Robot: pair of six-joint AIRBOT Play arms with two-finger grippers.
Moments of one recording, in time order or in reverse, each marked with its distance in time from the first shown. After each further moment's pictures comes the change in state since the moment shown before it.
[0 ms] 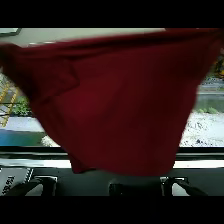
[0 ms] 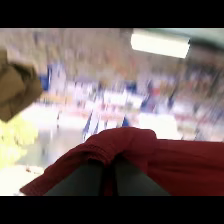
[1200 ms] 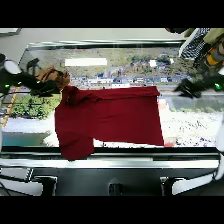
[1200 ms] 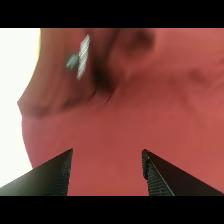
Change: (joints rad) left arm 0.089 -0.500 -0.103 -0.062 -0.140 0.175; right arm -0.149 -0.456 -0.312 0.031 0.098 -0.192
